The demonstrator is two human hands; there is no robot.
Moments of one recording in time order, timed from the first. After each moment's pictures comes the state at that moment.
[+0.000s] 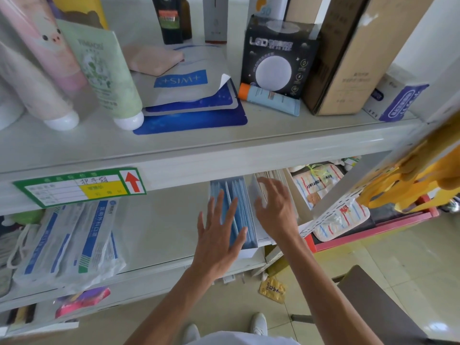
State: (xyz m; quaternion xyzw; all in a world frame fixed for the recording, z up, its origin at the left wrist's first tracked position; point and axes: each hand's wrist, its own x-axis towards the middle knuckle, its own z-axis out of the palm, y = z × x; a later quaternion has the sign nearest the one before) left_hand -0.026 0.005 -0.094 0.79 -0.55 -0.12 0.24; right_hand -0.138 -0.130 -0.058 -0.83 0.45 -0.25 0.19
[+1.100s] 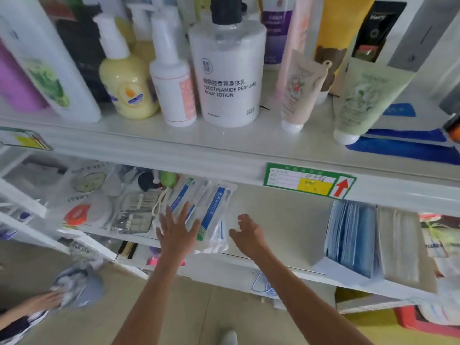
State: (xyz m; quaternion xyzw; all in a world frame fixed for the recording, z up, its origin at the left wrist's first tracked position) left_hand 0.208 0.223 -0.137 0.96 -0.15 -0.14 0.18; right_hand 0.084 0.058 -0.088 -0.77 0.38 0.05 0.51
